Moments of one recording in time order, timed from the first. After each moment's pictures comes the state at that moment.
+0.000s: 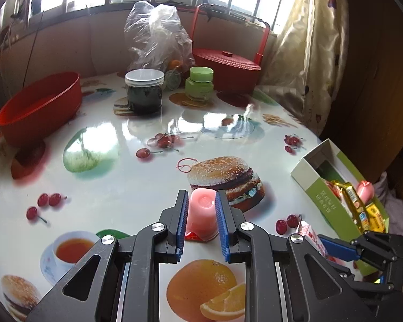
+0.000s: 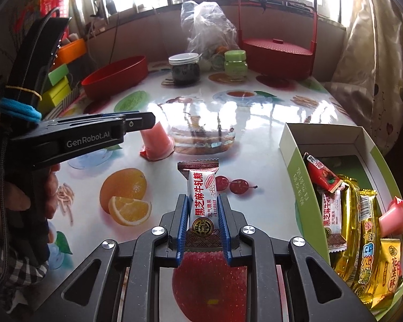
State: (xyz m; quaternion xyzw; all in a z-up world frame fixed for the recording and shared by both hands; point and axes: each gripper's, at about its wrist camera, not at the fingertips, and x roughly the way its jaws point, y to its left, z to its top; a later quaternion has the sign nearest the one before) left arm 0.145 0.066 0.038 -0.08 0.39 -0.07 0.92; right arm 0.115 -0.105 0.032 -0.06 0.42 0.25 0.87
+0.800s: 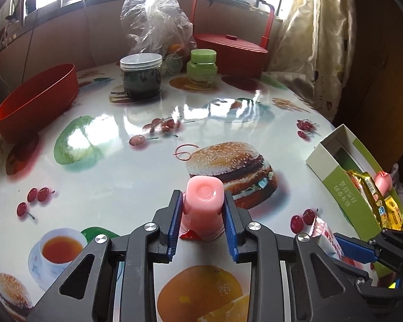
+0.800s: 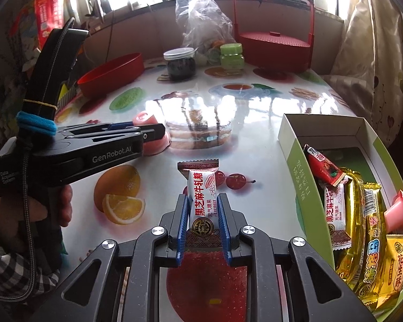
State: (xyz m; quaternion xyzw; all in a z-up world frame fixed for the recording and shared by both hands) left arm 0.158 0.048 0.014 -0.05 0.41 -0.05 0.91; right arm 0.122 -0.105 0.024 -0.05 0.43 0.25 0.87
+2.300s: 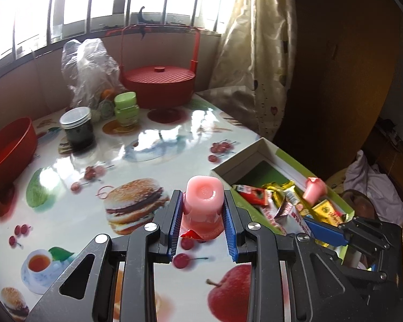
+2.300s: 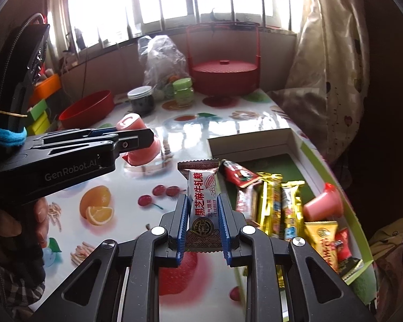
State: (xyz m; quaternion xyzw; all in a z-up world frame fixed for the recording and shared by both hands) left arm 0.134 -0.037 0.084 -0.02 0.36 -0.16 0.92; right arm 0.095 -0.183 0.069 -0.02 0.37 0.17 0.91
